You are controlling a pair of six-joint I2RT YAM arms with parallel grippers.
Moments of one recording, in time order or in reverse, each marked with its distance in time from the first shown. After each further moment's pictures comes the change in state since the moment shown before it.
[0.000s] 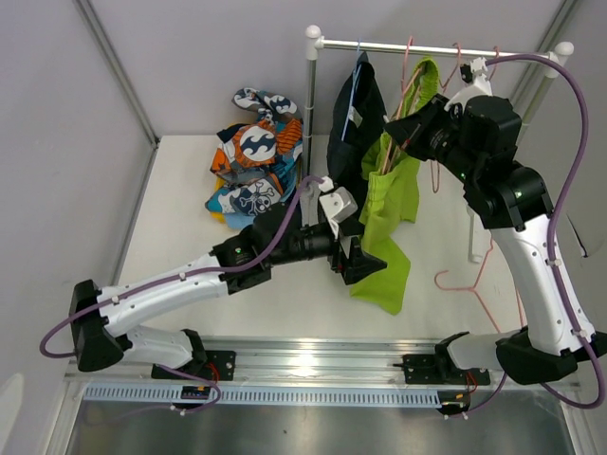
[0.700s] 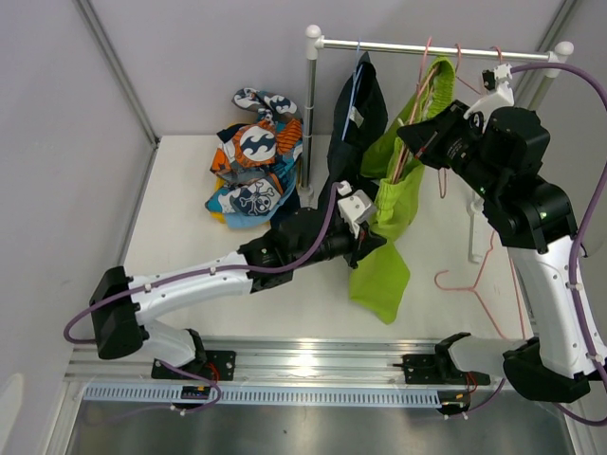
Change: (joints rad) left arm -0.026 0.154 0.022 0.095 -0.152 0.051; right arm 0.000 -0.087 -0.003 -0.039 0.000 0.009
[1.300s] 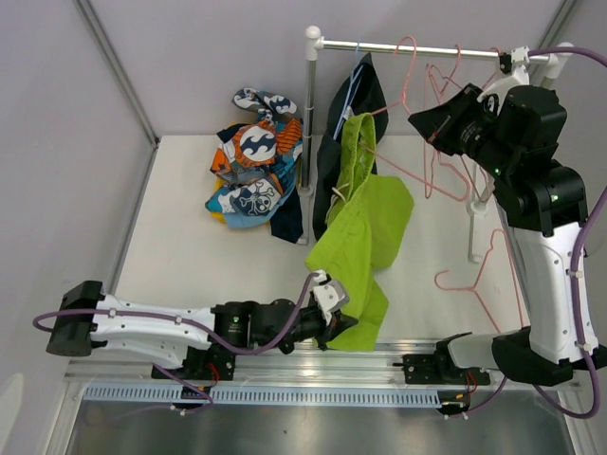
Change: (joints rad) left arm -0.430 -0.332 -0.479 0.040 -0.356 -0.122; right arm -0.129 0.111 0.203 -0.118 -0.096 -0.015
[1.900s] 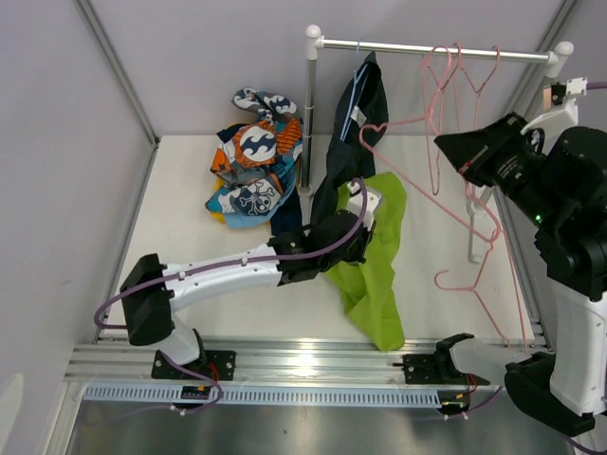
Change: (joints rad) left arm 0.399 0.507 0.652 -0.349 -0.079 -0.047; right arm 0.022 -0.201 -0.072 -0.099 0.013 0.084
